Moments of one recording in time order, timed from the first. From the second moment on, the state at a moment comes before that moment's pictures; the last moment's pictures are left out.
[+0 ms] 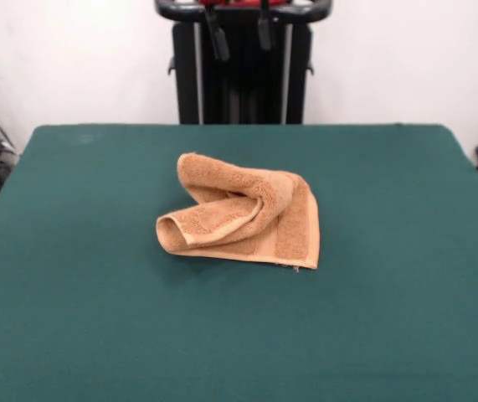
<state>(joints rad) -0.77 -1.07 0.59 2.13 -0.16 0.70 1.42</state>
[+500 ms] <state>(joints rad) -0.81 -0.85 0.76 2.01 -0.34 1.02 1.10</state>
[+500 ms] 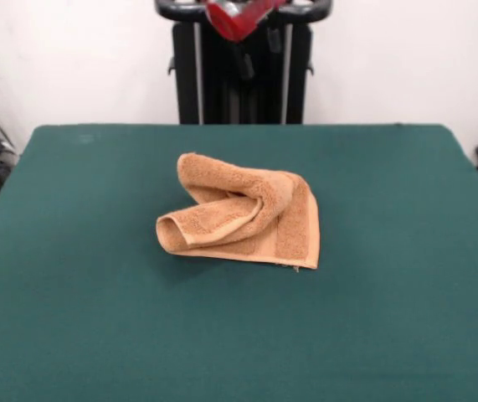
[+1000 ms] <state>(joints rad) -0.85 -0.70 0.83 1.93 -0.36 1.08 0.98</state>
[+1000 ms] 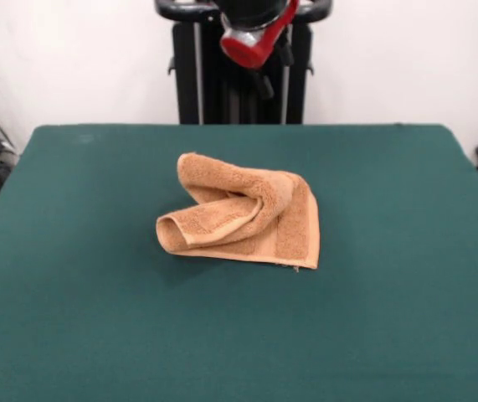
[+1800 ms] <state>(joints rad) -0.92 -0.51 0.85 1.80 -0.42 1.09 0.98</state>
